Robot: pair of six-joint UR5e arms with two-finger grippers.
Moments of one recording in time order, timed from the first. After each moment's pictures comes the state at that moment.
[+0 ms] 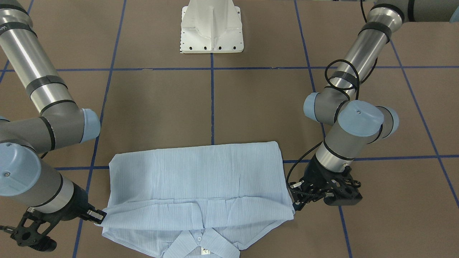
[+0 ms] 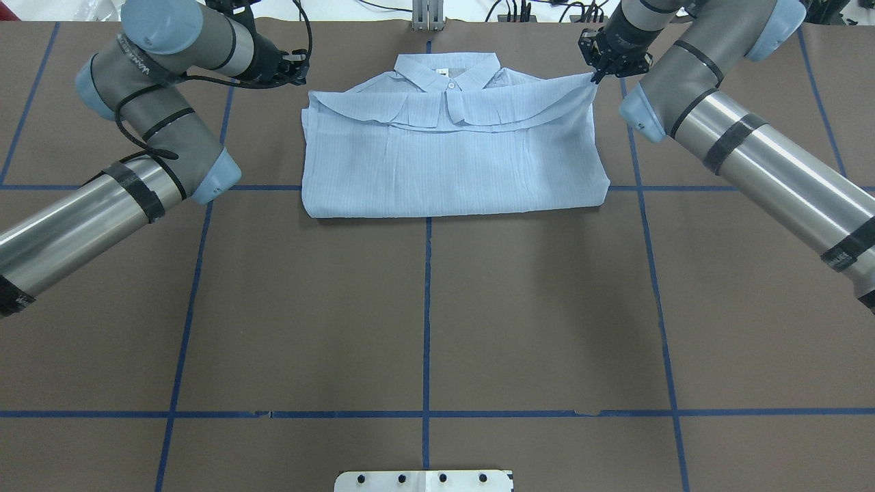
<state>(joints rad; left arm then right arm) -0.91 -2.35 -1.03 -2.45 -1.92 -1.20 1.03 -0.75 1.00 -1.15 2.13 1.22</state>
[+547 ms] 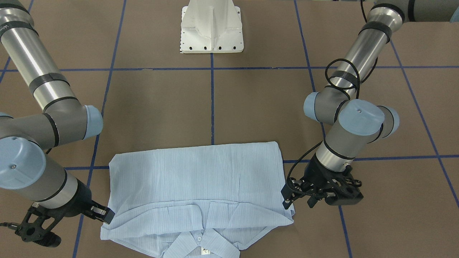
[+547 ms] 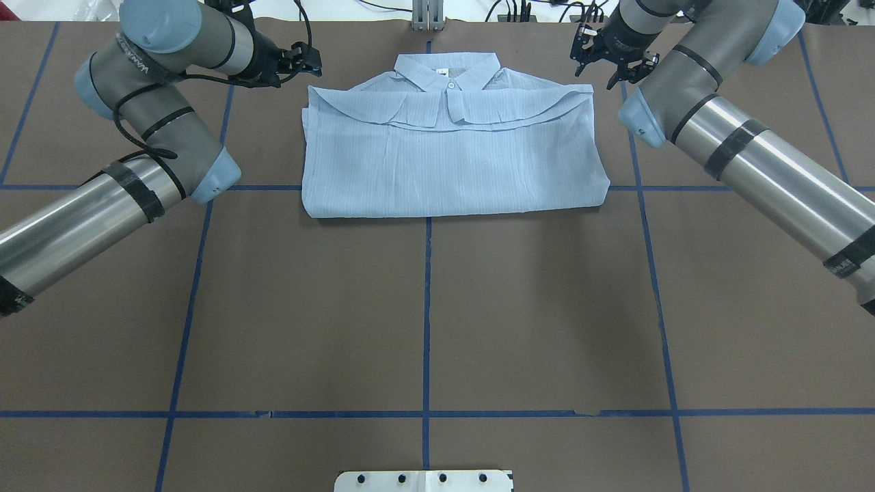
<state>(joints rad) -0.91 -2.35 -1.04 -2.46 -1.92 -1.22 1.02 -0.79 1.06 -1.14 2.13 1.22</state>
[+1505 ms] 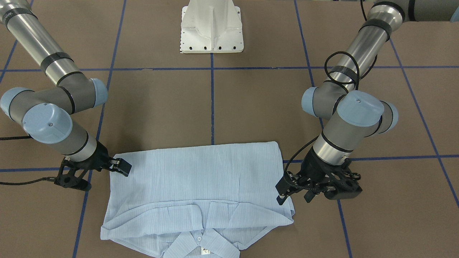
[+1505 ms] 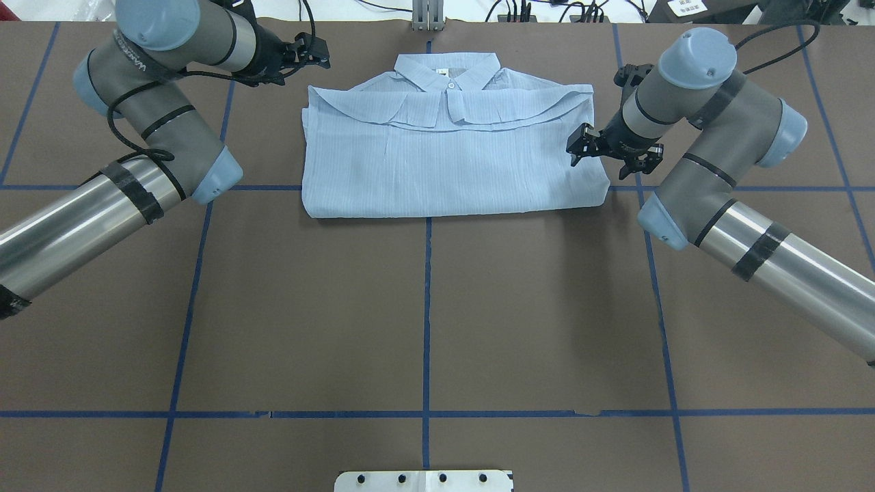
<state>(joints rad) -0.91 -2.34 -1.10 -2.45 -1.92 -1.29 0.88 -1.03 1.29 -1.14 2.15 1.18</state>
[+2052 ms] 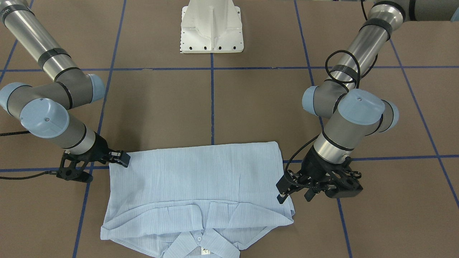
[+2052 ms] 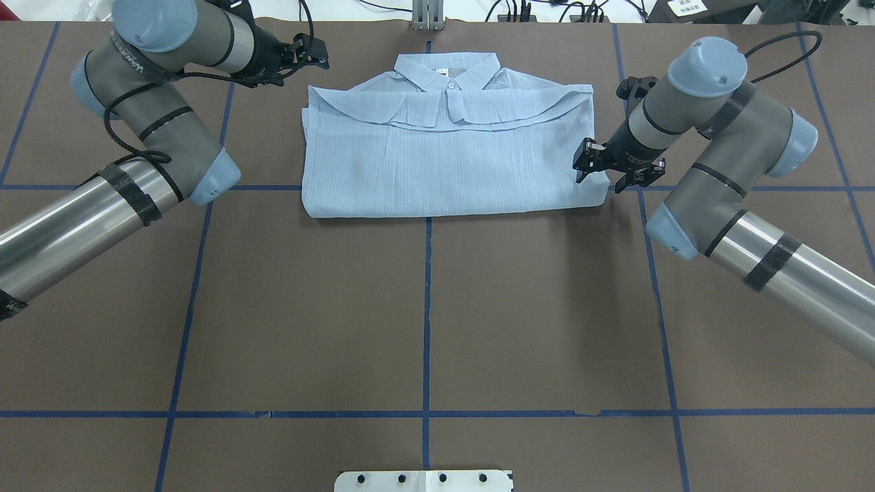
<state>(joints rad) -0.91 -2.32 -1.12 -2.45 -1.92 -1.29 0.88 -1.06 1.33 -1.14 2.19 1.17</state>
